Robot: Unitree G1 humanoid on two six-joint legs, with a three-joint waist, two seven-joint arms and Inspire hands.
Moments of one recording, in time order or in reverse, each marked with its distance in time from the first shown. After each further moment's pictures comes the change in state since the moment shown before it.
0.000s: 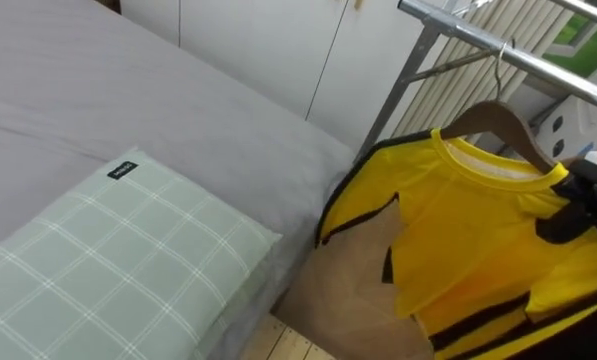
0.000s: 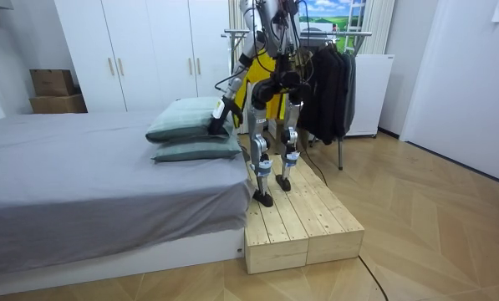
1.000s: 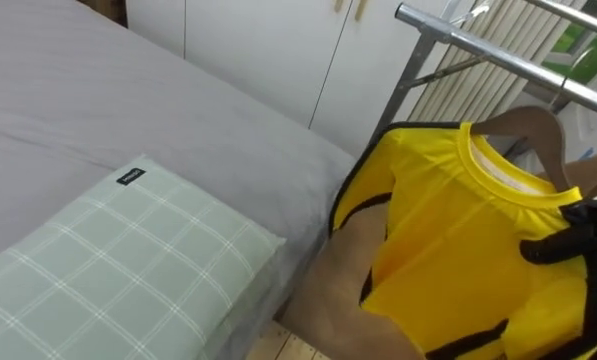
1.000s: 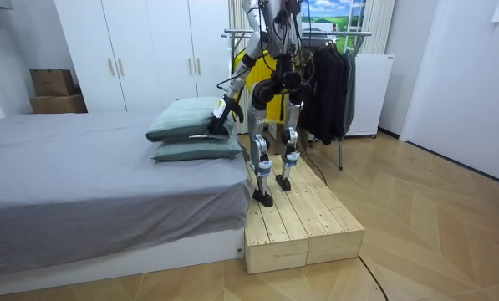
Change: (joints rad) left arm 0.008 -0.046 0.013 -0.054 0.036 0.015 -0.011; right arm -0.001 -0.001 -0.059 0.137 0.391 0.115 0.288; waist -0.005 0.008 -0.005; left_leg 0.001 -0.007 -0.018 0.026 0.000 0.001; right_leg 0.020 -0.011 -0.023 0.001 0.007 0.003
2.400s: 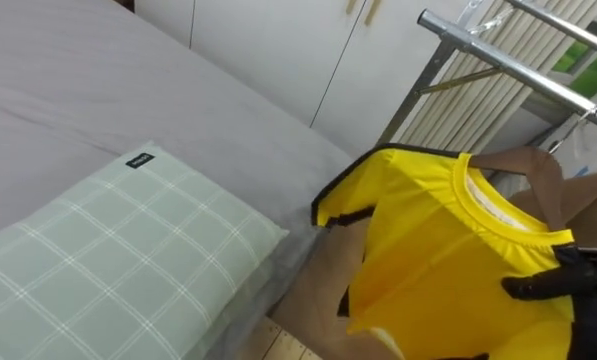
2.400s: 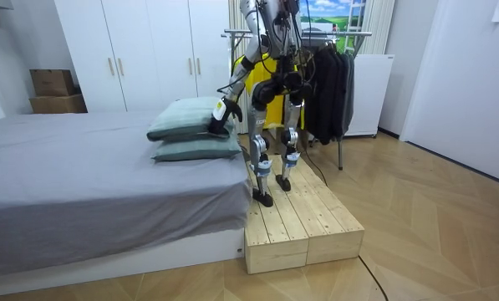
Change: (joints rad) left arm 0.019 0.028 -0.003 -0.050 -0.102 0.000 0.002; right arm 0.059 -0.009 -0.052 0.061 0.104 0.072 0.205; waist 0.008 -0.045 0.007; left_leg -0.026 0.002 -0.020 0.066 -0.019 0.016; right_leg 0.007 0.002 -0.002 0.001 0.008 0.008
